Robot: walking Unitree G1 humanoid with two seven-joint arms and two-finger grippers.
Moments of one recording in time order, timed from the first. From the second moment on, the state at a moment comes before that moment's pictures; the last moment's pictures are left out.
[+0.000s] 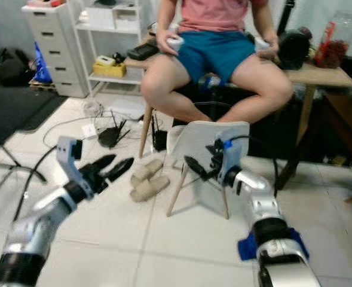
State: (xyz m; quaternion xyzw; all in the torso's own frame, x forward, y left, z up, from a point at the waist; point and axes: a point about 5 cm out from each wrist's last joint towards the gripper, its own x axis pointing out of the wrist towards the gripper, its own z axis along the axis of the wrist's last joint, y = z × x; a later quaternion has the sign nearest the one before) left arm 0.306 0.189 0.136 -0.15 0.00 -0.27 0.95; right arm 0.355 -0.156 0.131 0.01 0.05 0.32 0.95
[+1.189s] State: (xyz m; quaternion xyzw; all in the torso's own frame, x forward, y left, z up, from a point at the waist) left arm 0.306 0.184 0.143 -0.15 -0.03 -0.28 0.95; right arm 0.352 -0.168 0.127 0.03 0.05 0.30 0.95
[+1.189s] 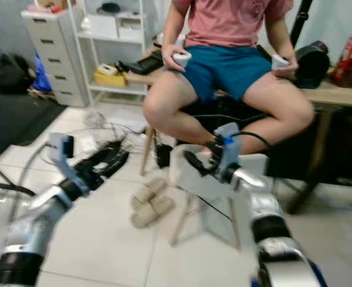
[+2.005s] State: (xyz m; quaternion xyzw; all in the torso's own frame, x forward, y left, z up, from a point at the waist) left arm 0.306 0.192 0.144 -0.15 -0.03 -0.27 0.95; right arm 0.355 -0.151 0.135 0.03 0.03 0.33 0.94
